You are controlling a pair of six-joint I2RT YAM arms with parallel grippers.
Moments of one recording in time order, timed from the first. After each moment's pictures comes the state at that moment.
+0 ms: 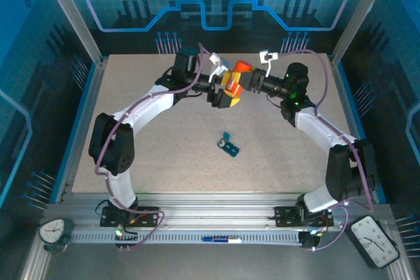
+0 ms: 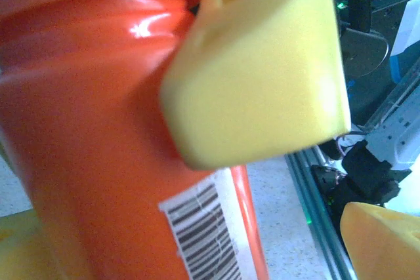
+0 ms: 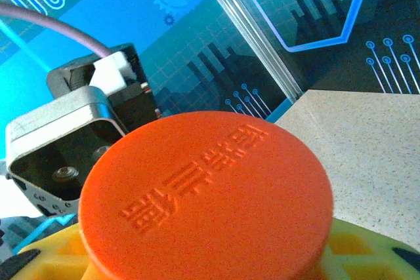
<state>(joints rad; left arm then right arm) -0.44 1.84 1.51 -0.03 1.10 0.10 0.23 1.51 1.03 0.52 -0.87 0.68</state>
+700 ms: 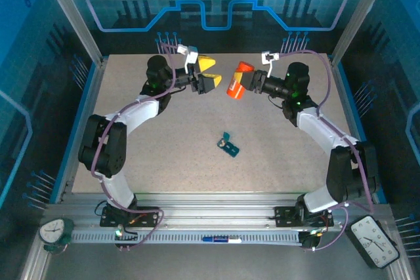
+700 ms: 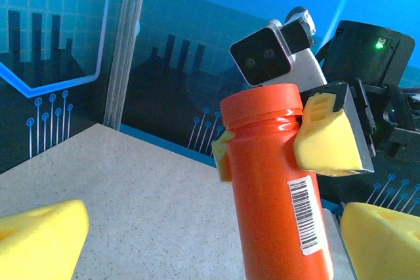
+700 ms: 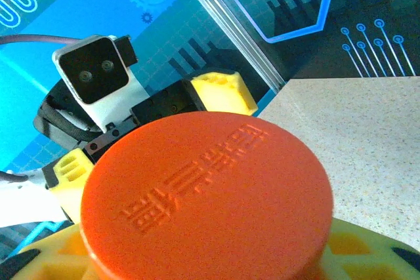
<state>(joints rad) -0.29 1.78 1.23 0.72 0.97 -0.40 0.21 1.49 1.03 0.41 -0.85 0.66</state>
